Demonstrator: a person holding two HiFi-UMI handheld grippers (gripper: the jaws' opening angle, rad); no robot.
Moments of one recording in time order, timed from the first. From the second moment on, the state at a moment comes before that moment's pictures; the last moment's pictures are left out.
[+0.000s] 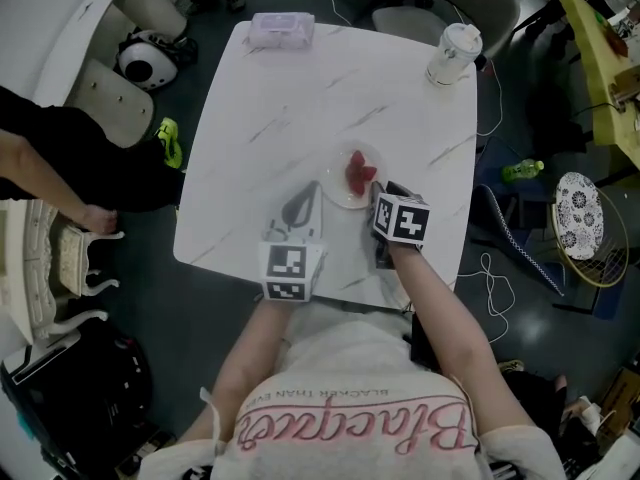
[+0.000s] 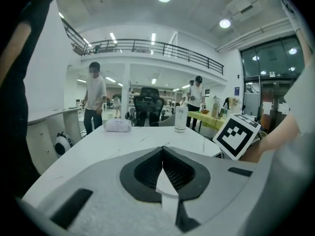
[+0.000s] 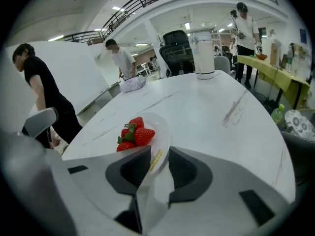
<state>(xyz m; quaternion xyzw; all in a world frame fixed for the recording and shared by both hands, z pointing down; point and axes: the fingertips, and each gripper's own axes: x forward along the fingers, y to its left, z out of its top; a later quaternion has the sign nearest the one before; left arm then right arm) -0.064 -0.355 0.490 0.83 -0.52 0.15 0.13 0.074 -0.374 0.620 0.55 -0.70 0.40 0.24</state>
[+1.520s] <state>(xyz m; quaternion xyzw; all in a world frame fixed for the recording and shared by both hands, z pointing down) -0.043 -0.298 0.387 0.86 -0.51 0.07 0.03 0.071 -0.298 0.365 0.54 -0.84 0.10 0.03</state>
